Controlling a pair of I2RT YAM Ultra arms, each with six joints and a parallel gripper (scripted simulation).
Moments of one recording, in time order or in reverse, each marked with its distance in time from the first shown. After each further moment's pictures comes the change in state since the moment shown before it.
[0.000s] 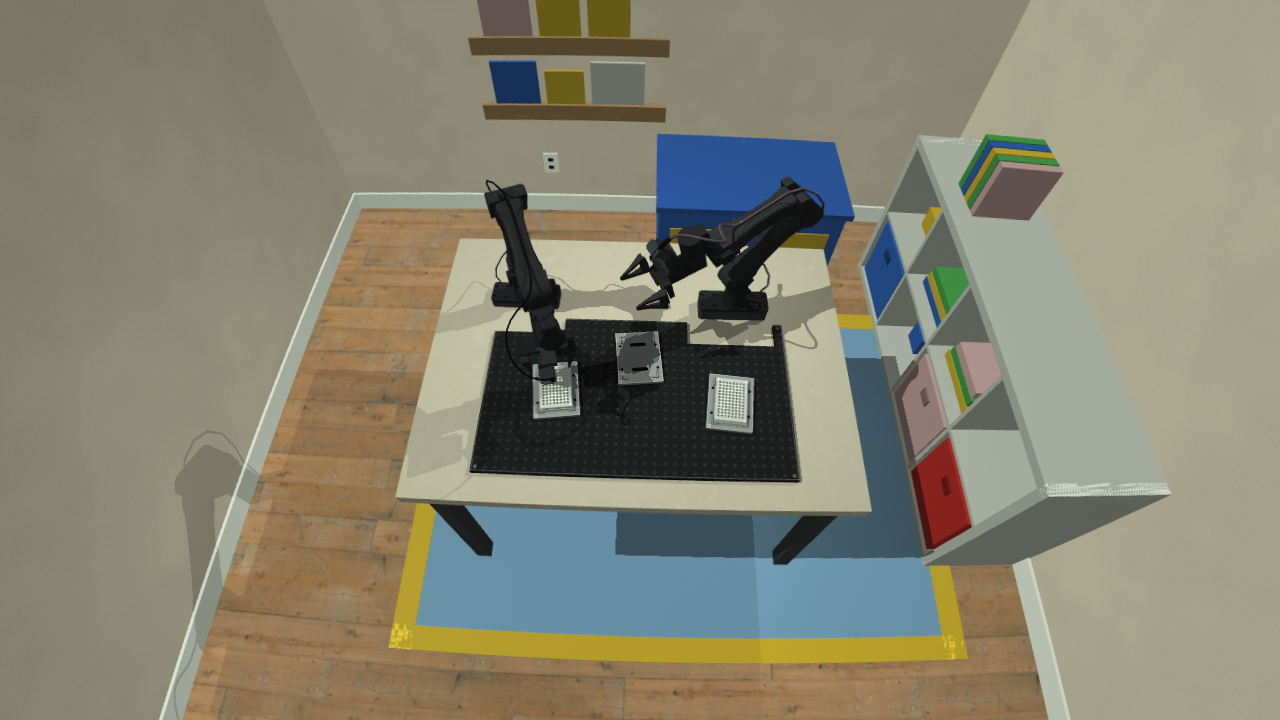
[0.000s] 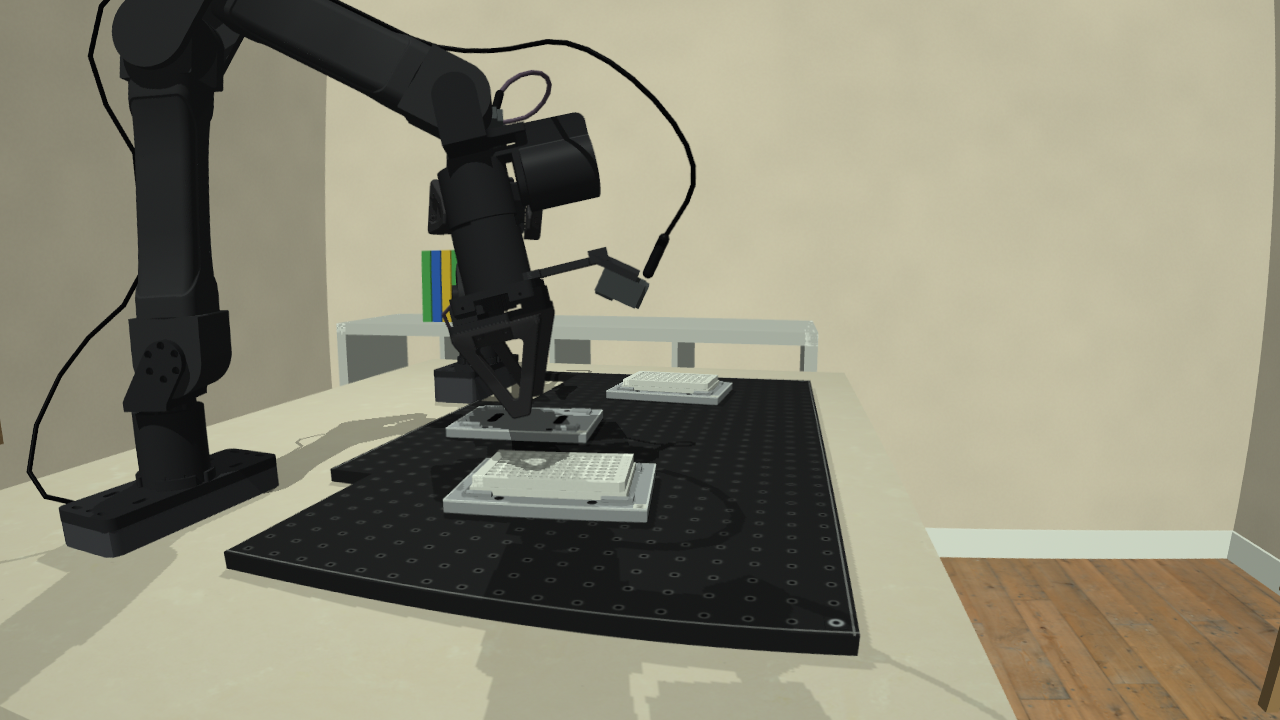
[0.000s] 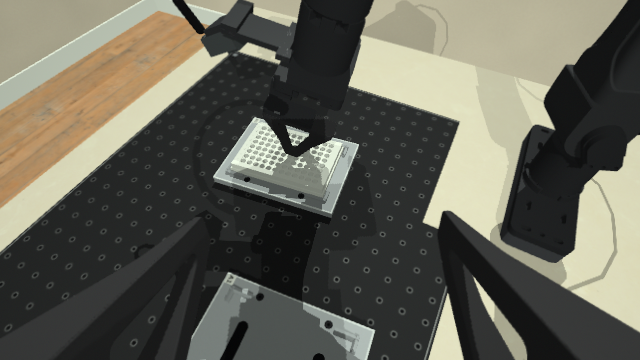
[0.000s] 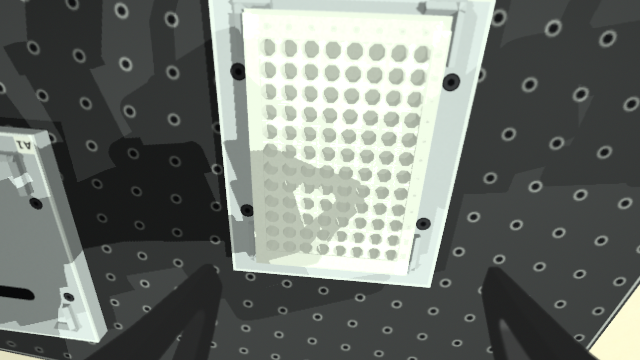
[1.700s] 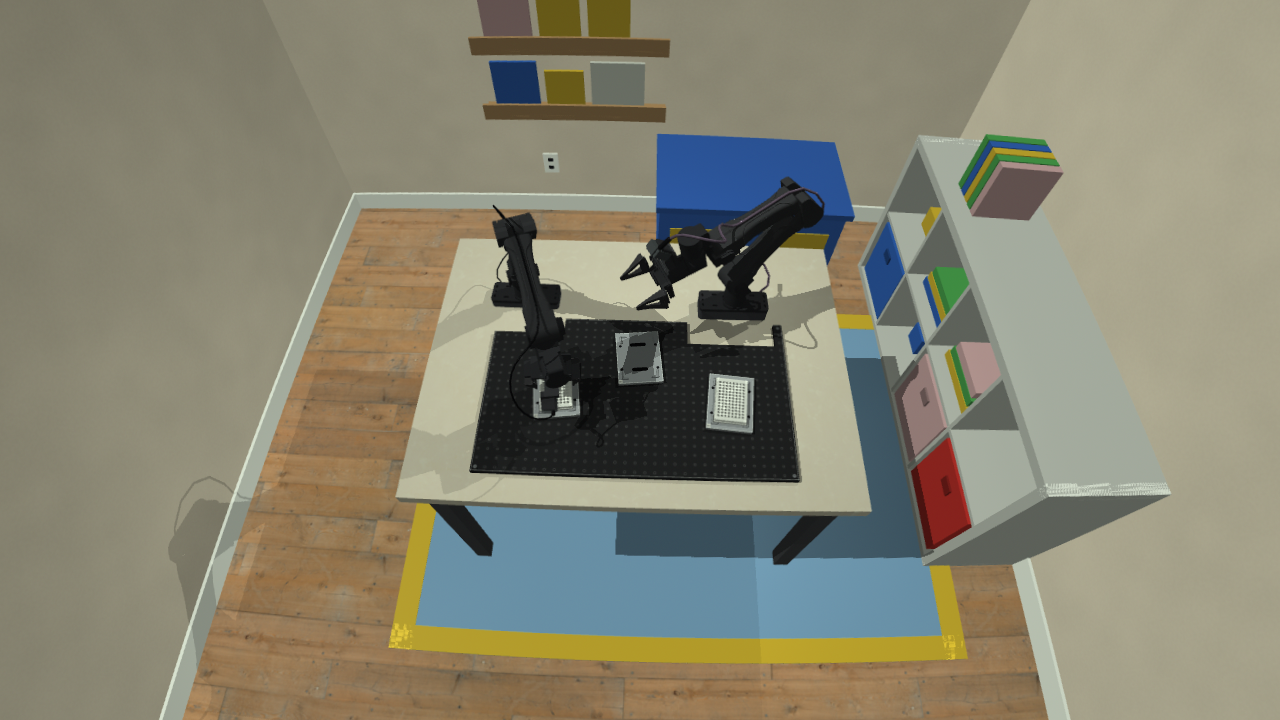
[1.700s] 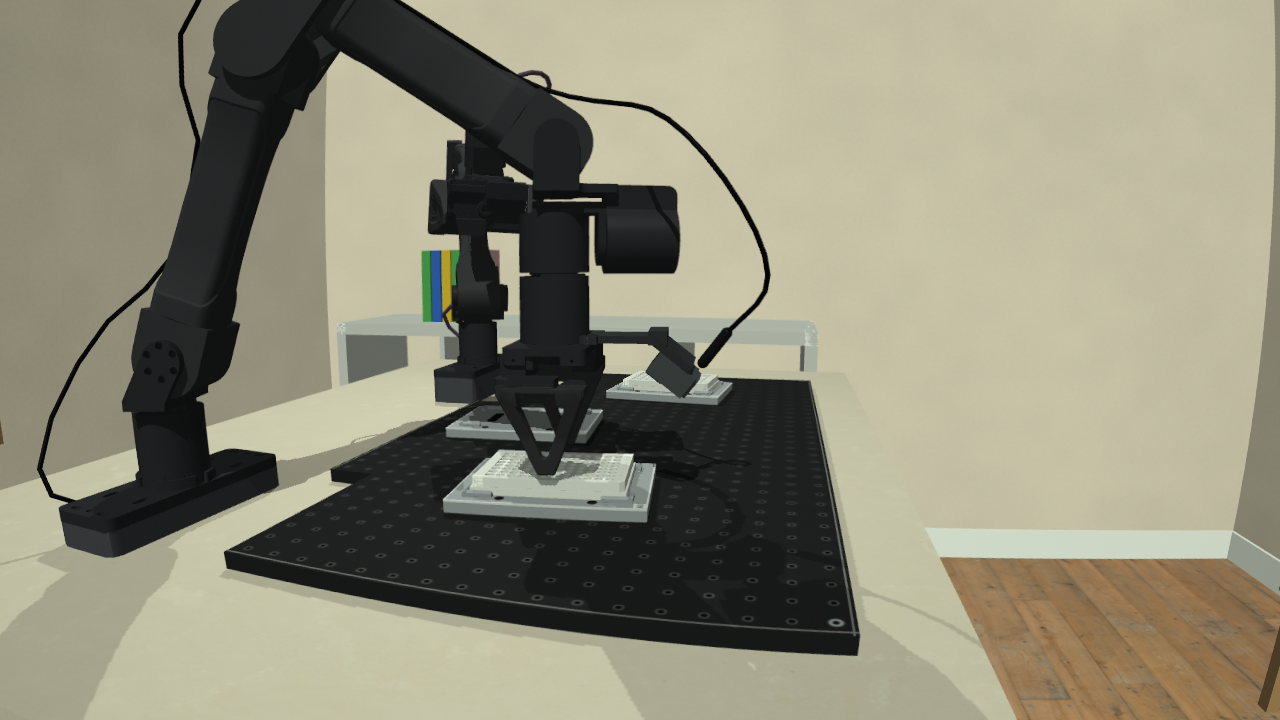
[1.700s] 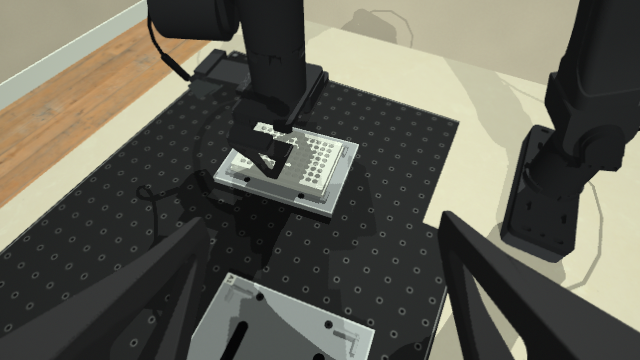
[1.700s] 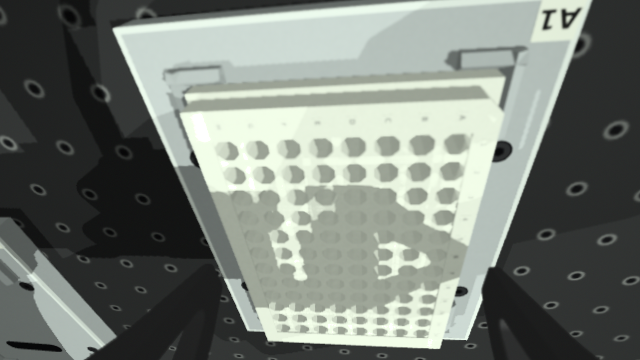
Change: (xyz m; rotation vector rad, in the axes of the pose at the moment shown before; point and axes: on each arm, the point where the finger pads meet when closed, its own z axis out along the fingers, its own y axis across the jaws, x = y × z) left arm 0.000 0.000 0.000 0.000 0.000 0.000; right arm -0.013 0.005 0.050 -0.014 0.235 0.108
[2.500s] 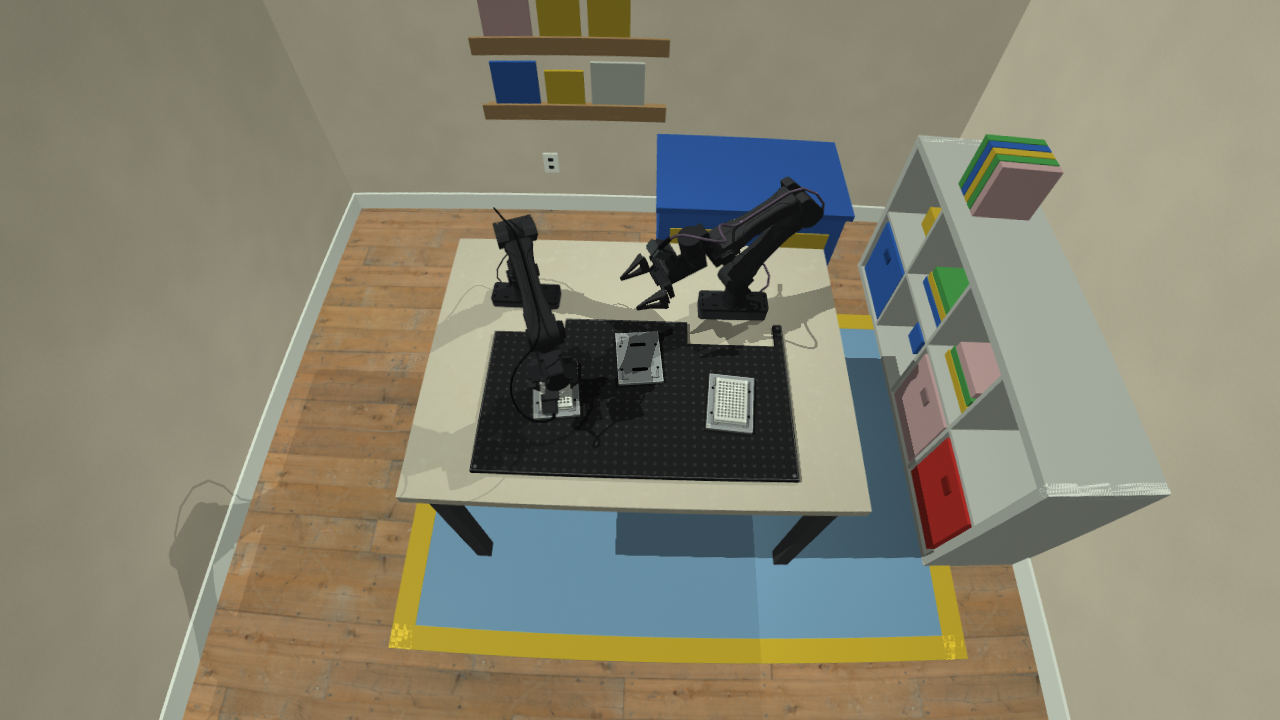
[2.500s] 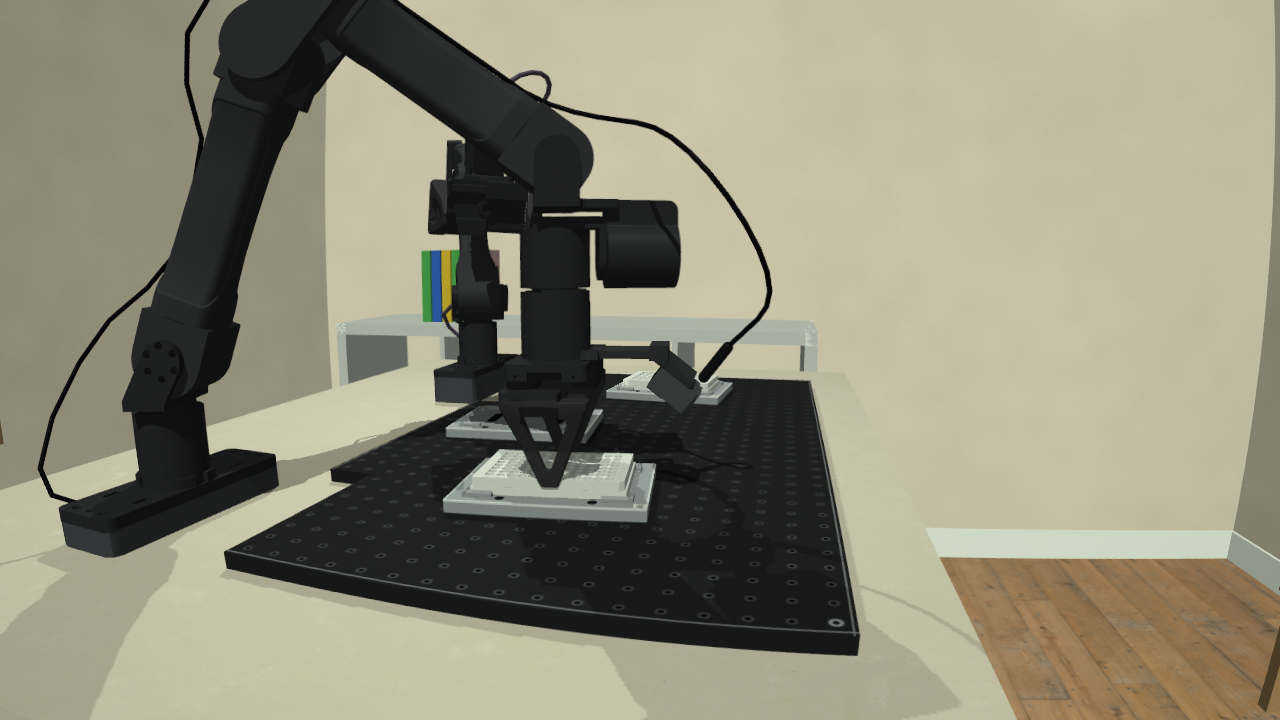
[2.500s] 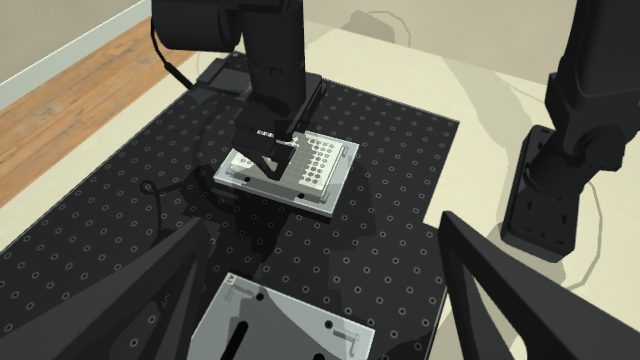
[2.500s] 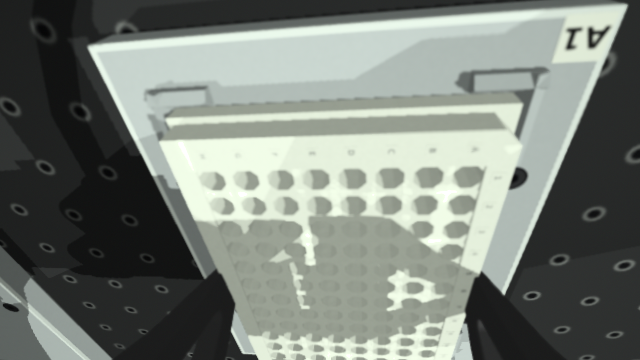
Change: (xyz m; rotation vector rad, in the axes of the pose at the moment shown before) left arm 0.000 0.000 0.000 0.000 0.000 0.000; right arm -0.001 0.000 0.012 0.000 -0.003 0.000
